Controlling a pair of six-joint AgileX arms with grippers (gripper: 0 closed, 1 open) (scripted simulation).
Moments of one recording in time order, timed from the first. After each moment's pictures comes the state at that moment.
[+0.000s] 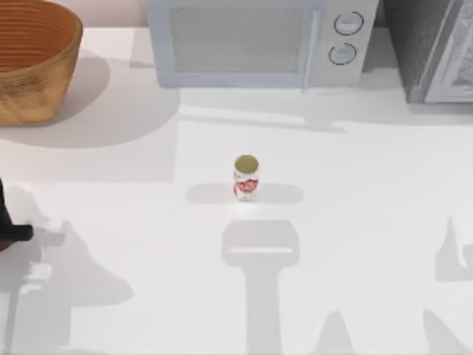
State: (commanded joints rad) left arm 0.25 1.92 0.12 1.59 0.28 0.07; right arm 0.00 0.00 0.00 0.00 0.00 0.00
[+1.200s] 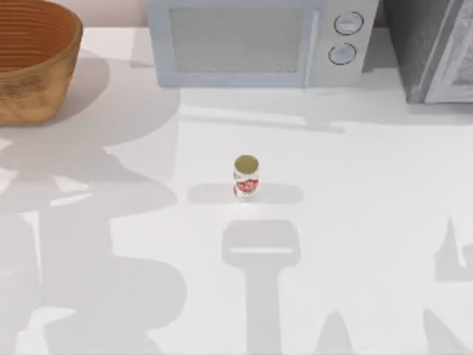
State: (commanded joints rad) left arm 0.39 1.63 0.89 0.69 0.21 0.07; right arm 0.00 0.00 0.00 0.00 0.00 0.00
